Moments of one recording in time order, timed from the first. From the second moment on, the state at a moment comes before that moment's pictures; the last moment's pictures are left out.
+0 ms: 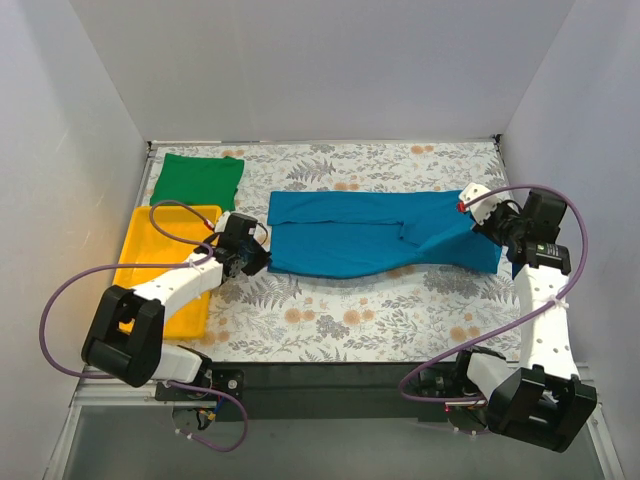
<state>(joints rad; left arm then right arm) -0.42 1.36 0.70 -0.25 -0.12 -1.07 -0.24 1.00 0.90 -0.52 -0.44 -1.09</state>
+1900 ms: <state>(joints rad) -0.38 1.35 0.64 -0.20 -0.07 -0.99 -0.19 1.34 0.80 -0.94 -0.54 -1.08</state>
